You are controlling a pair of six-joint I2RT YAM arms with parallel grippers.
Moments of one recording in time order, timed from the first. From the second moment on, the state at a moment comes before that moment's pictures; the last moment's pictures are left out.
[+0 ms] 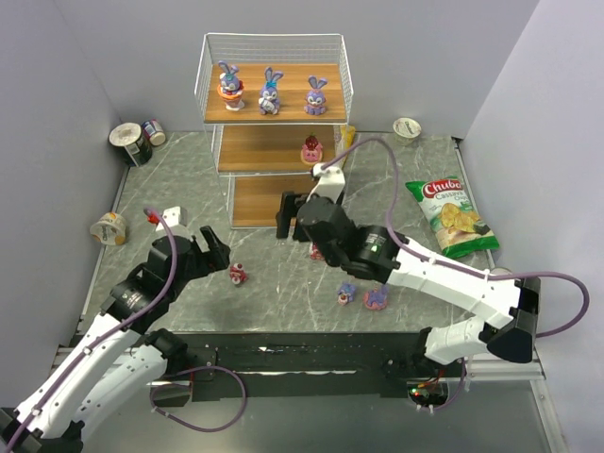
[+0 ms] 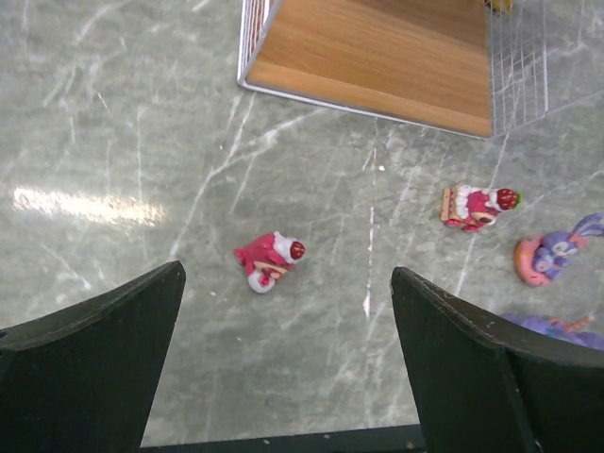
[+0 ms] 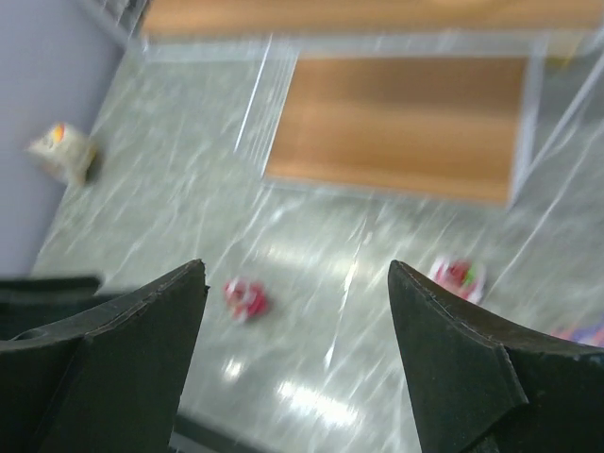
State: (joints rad) left arm -0.56 0.61 0.69 -0.62 -0.33 -0.66; right arm 1.10 1.34 1.33 -0.45 0.66 0.63
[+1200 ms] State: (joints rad) left arm -0.49 1.19 0.56 -0.32 -0.11 -0.79; right arm 1.28 1.45 1.03 -0.50 0.52 1.06
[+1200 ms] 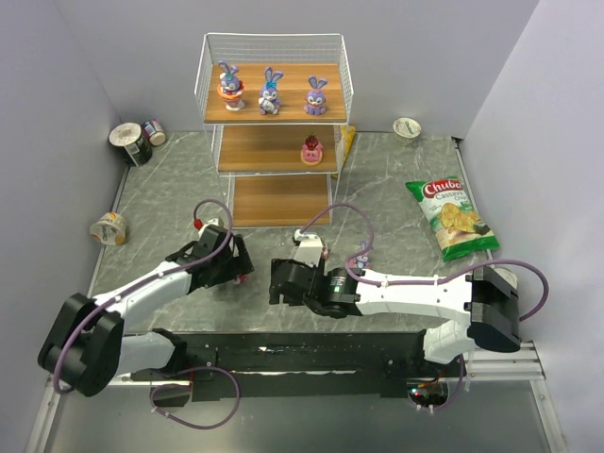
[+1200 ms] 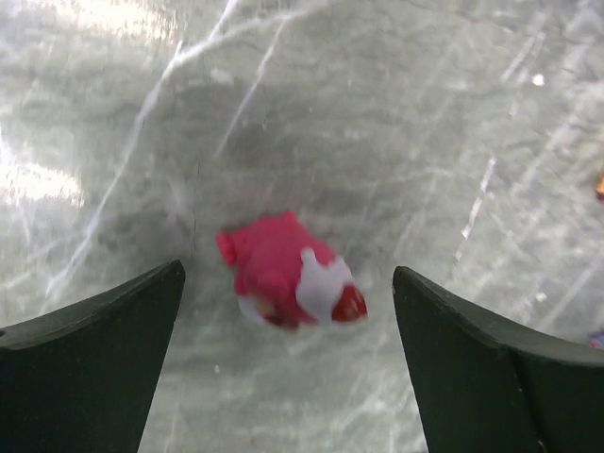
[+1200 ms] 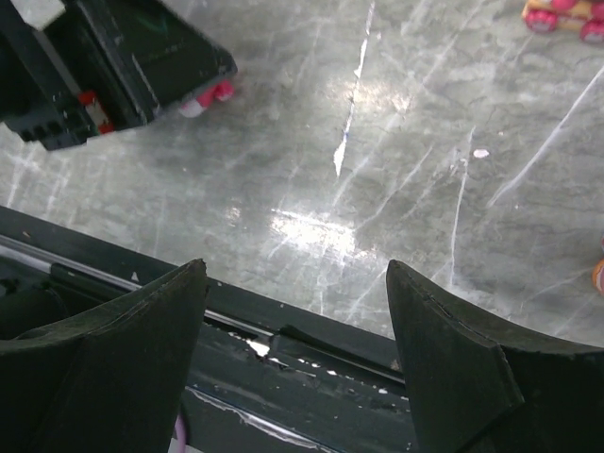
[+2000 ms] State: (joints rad) left arm -0.64 1.20 0.45 -0.06 -0.23 -0.81; right arm 1.26 1.39 0.98 -0.51 0.49 1.06
